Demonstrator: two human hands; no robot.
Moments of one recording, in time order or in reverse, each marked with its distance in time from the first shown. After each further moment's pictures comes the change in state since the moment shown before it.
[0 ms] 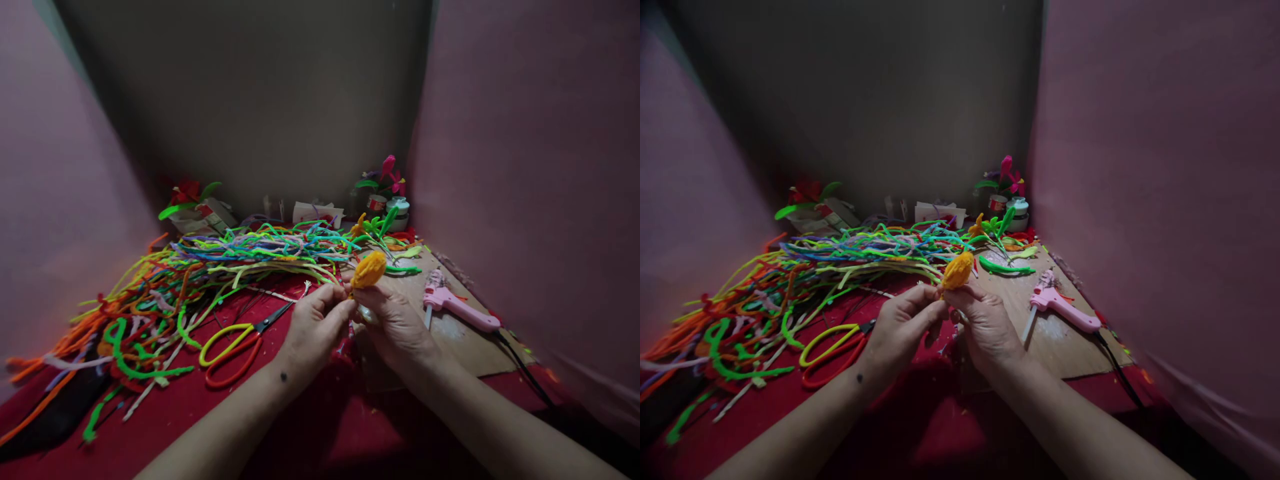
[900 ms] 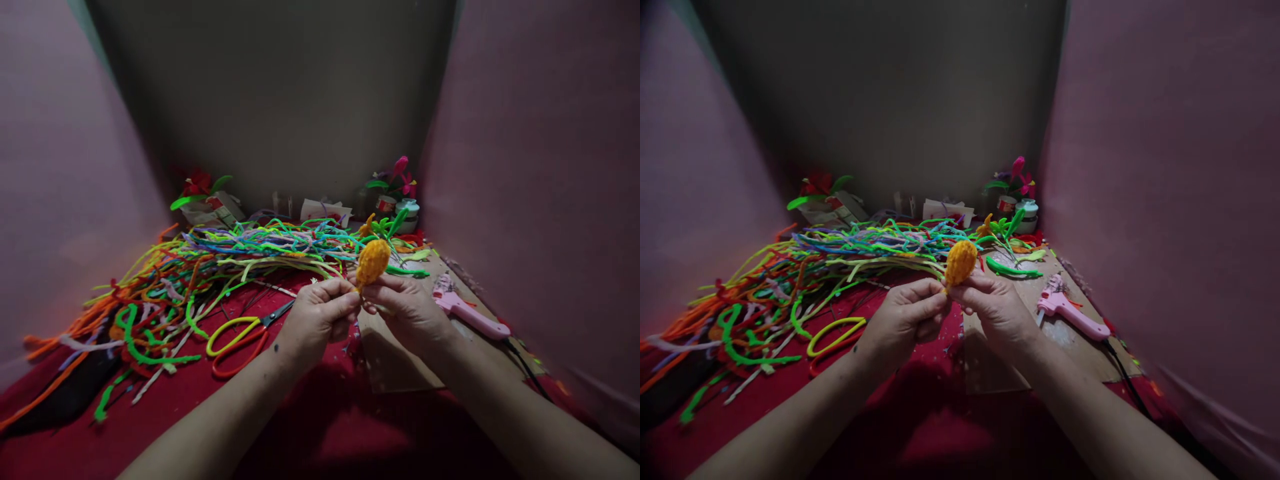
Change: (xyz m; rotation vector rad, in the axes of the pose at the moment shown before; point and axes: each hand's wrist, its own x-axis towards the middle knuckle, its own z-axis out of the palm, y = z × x) left_hand 0.003 0.004 -0.011 -0.418 -0.155 -0.141; right_hand 0.011 -0.018 -0.010 -0.309 -0.155 0.013
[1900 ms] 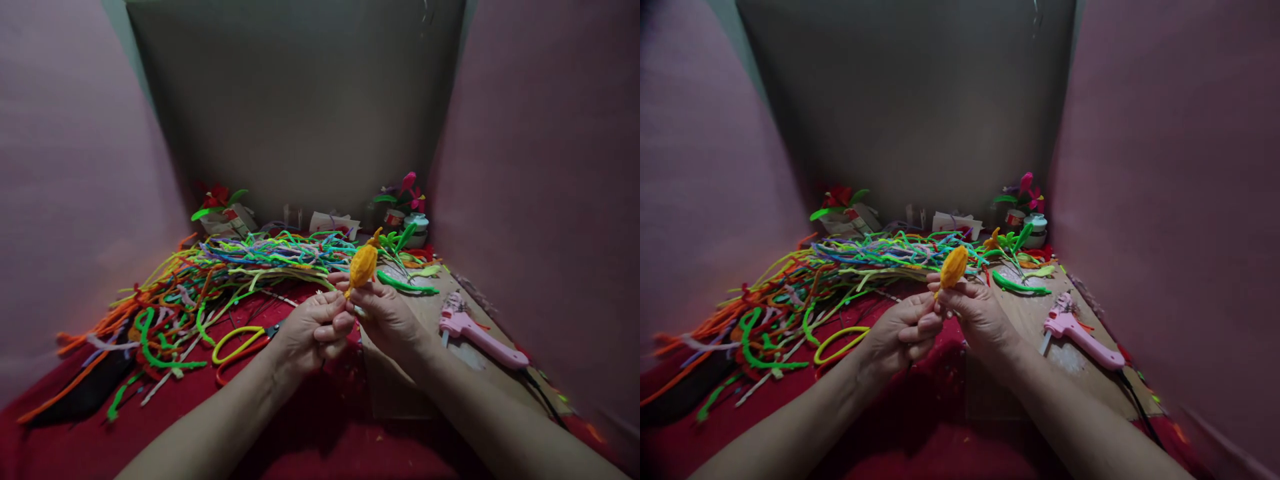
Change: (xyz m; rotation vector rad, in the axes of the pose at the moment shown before) left_hand 0.009 0.004 -0.014 -0.285 -0.100 -0.150; right_hand 0.029 0.016 0.010 0.256 -0.142 -0.014
